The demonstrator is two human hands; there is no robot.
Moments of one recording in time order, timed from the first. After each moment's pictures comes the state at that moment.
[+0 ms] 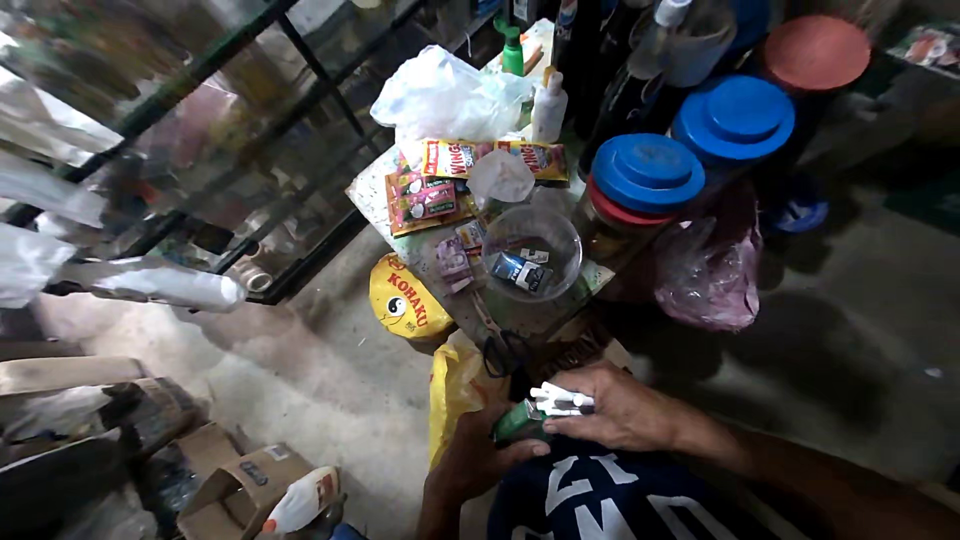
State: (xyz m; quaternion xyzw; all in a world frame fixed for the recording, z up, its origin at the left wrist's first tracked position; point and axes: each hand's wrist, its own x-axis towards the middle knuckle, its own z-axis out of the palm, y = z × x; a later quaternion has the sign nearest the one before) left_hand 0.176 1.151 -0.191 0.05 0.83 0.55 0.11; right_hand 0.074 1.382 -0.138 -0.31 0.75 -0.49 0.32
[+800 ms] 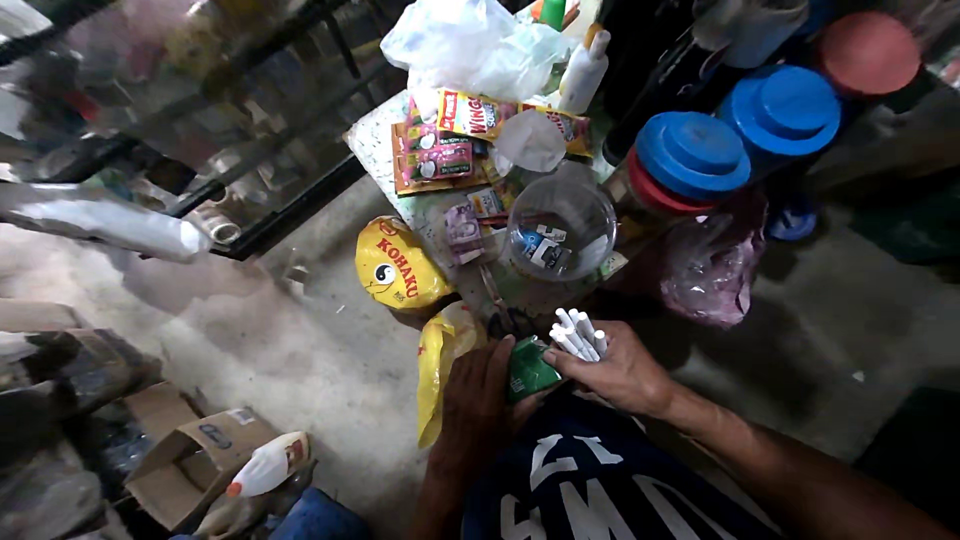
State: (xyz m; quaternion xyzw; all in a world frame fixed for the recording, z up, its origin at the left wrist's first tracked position) left_hand 0.162 1.151 -0.200 0.07 0.93 0.31 -0.19; right_hand 0.072 1.334 -0.133 -0.08 0.79 -0.55 0.28
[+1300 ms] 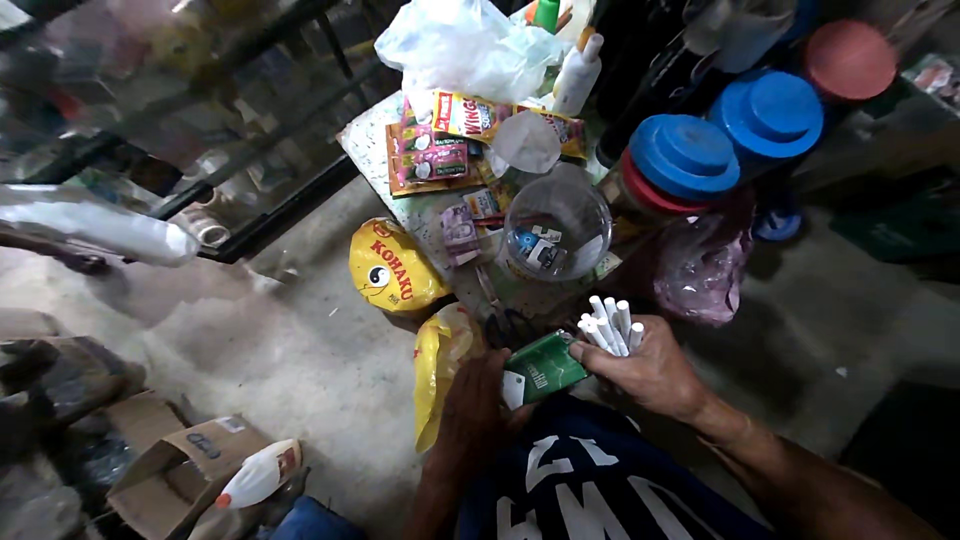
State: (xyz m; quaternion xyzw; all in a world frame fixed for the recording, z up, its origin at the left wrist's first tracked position) left_hand 0.171 1.148 -0.203 0.08 0.92 0.36 -0.14; right_hand 0.076 1.345 -0.118 -0.03 0.80 -0.56 0.20
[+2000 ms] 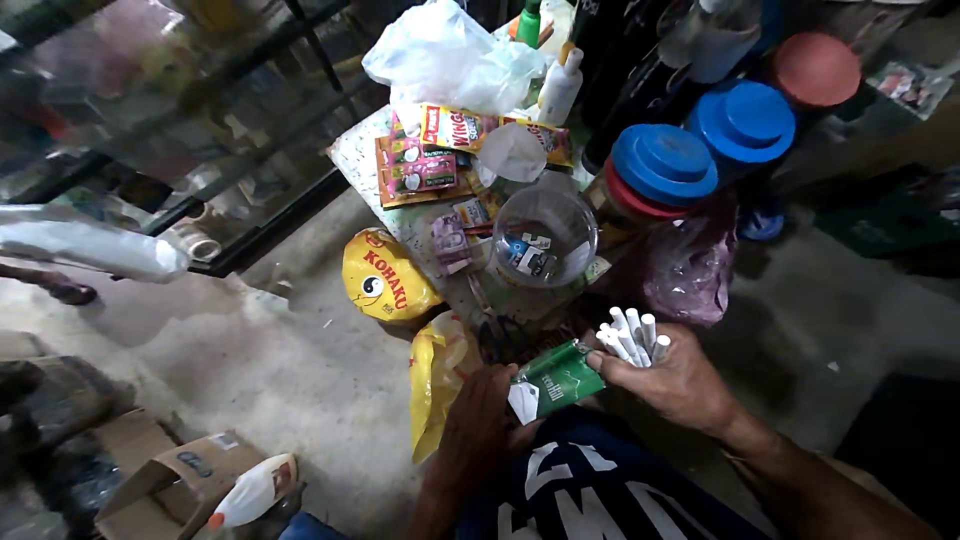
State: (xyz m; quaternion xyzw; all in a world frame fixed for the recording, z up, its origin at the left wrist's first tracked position) left_hand 0.173 1.153 -0.205 0.12 0.90 0.39 -0.14; right_hand 0.081 1.367 -0.103 -0.05 0.81 -0.56 0.14
